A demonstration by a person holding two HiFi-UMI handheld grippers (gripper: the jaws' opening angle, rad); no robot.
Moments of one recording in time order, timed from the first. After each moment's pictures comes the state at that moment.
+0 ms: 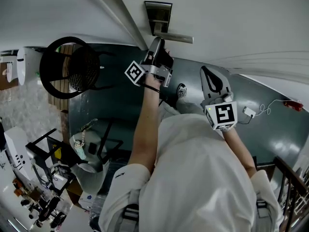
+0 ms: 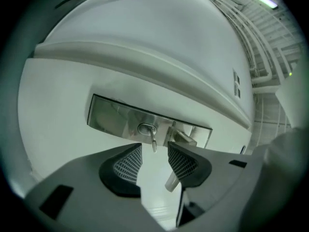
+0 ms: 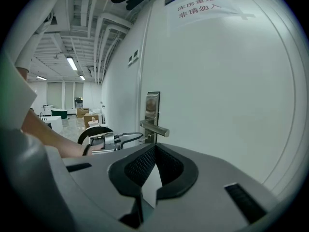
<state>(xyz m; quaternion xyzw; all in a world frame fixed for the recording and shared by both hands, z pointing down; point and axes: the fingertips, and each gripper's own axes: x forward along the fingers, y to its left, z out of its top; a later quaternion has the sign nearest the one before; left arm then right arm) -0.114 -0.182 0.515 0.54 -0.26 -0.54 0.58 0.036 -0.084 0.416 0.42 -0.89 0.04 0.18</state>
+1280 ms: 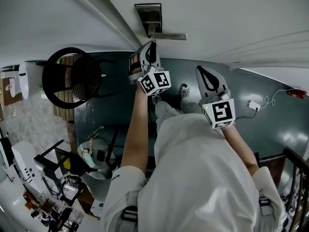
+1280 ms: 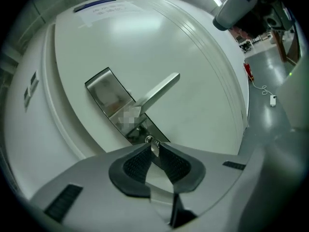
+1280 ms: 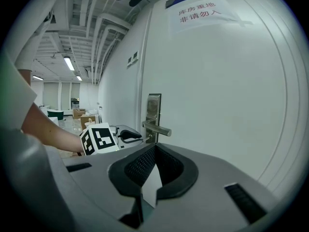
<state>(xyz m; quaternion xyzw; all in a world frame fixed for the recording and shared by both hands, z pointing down) -0.100 -0.165 0.516 0.75 -0.54 0.35 -0.16 0.033 -0.065 0.415 0.44 -0.88 0.04 0.18</state>
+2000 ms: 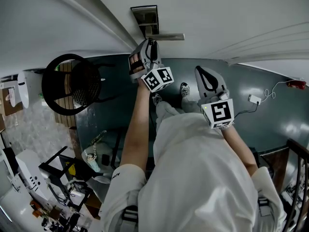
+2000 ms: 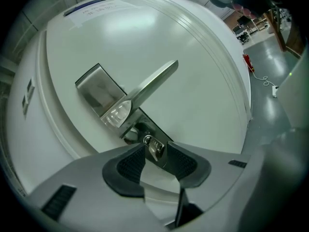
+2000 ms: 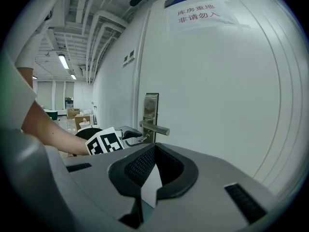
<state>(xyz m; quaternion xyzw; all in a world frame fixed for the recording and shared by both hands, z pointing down) -0.095 -0.183 0.524 0.73 -0.54 0.37 -0.19 0.032 -0.062 0.412 0.47 -0.86 0.05 0.18</state>
